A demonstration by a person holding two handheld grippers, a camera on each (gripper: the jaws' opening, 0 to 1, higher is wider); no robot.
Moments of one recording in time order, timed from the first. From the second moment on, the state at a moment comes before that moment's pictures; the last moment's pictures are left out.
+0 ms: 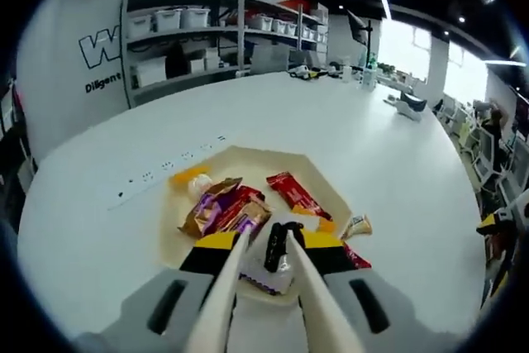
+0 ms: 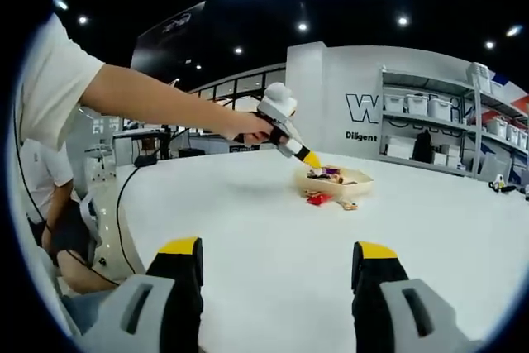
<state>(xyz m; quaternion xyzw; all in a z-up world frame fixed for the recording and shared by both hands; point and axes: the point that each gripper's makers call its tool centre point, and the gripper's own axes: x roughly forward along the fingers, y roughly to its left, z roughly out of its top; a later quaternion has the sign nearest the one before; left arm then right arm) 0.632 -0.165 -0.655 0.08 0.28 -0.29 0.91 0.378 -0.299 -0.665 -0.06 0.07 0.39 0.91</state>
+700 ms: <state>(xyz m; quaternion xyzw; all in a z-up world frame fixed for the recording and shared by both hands) 0.593 -0.175 -0.619 0.07 0.22 -0.30 0.92 0.363 -0.284 -0.661 -0.05 0.06 0.41 0.91</state>
